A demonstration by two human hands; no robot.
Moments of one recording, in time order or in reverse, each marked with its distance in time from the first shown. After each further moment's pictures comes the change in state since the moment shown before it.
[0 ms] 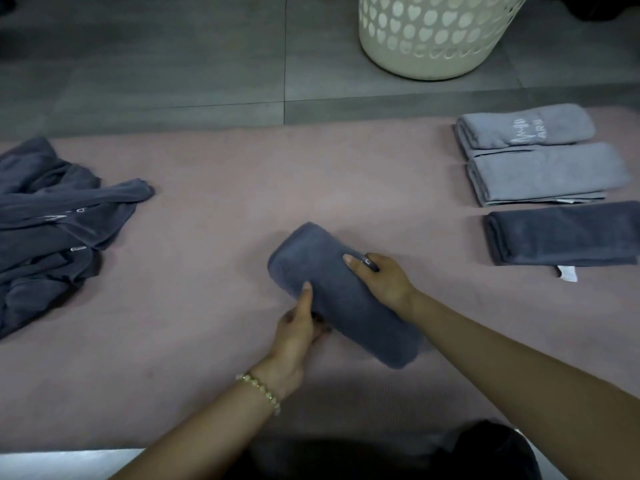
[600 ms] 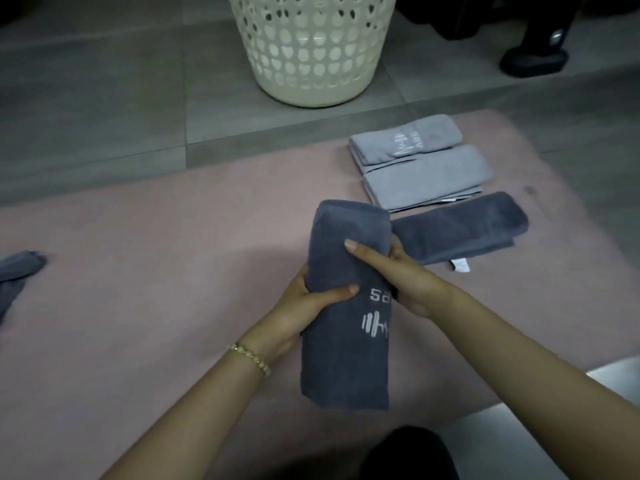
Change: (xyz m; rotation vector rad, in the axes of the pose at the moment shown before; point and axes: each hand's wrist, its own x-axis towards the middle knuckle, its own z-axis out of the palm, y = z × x) left_hand -0.026 0.045 0.146 0.305 -0.639 0.214; right_hand -0.056 0.011 -0.154 0.607 0.066 0.076
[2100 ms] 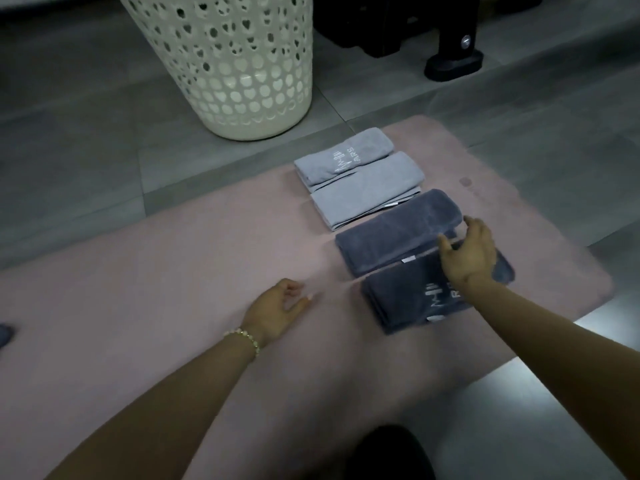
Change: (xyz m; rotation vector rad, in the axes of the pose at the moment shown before) left_hand 0.066 -0.032 -0.006 0.865 0.109 0.091; right_hand 0.000 0.038 -0.181 -0.689 0.977 -0.116
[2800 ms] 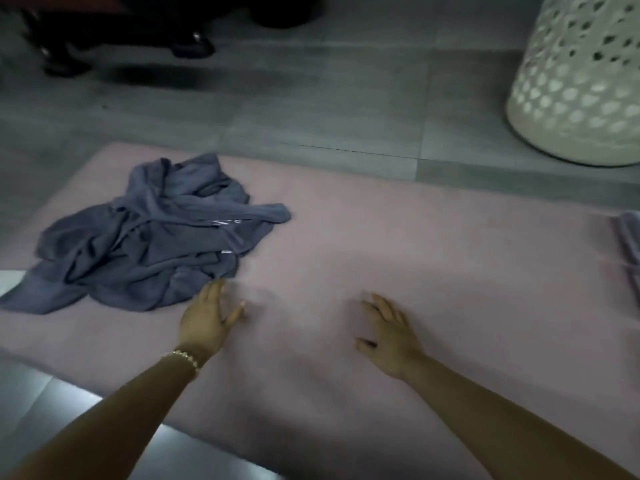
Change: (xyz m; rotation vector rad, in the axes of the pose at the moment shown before) left_hand -0.259 -0.312 -0.253 0.311 0.736 -0.600; right_hand -0.330 -0.235 0.267 -0.441 -1.040 -1.032
